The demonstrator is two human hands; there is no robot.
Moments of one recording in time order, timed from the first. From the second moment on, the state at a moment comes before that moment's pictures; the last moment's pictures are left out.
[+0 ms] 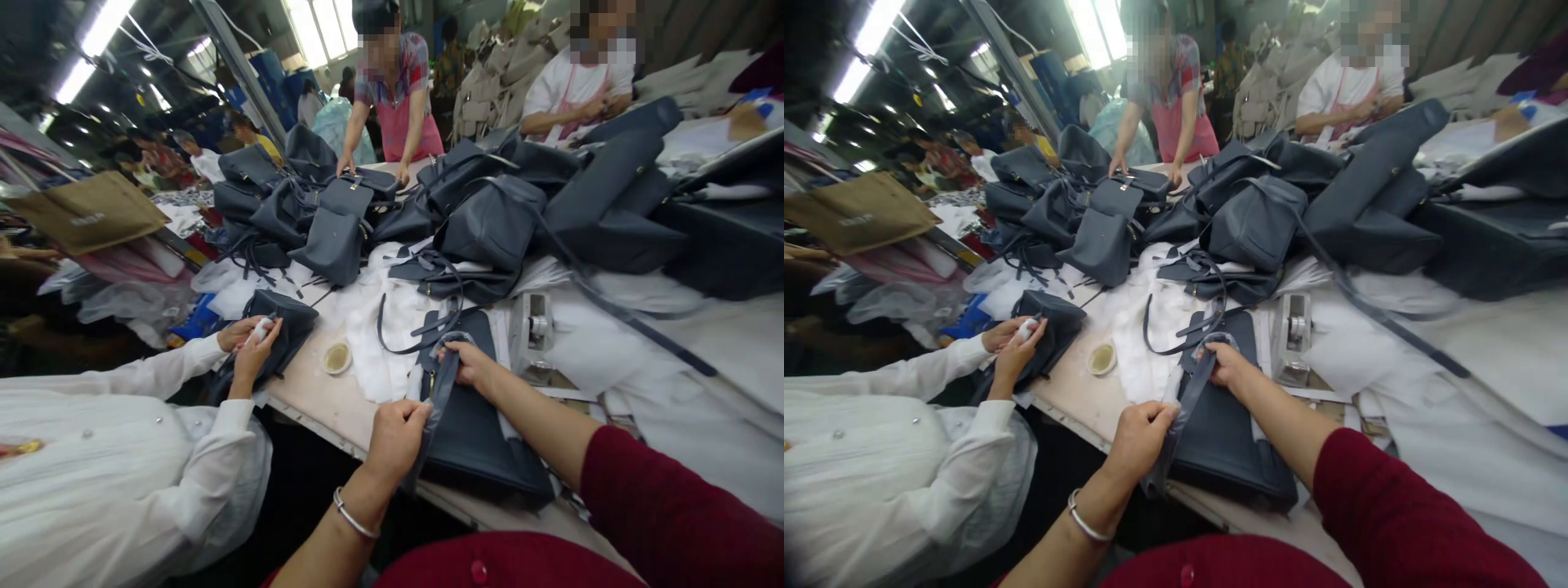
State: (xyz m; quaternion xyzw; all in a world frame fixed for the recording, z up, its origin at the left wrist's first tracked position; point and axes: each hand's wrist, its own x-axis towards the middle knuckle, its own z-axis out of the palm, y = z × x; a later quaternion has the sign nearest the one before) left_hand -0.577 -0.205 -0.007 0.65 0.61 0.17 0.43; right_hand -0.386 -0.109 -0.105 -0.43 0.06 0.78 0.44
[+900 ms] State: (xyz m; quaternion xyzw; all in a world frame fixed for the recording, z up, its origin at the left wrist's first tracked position) left_hand -0.611 -0.235 -0.005 0.60 0.60 0.38 0.36; right_hand -0.457 -0.184 0.003 -0.47 -0.30 0.60 0.57
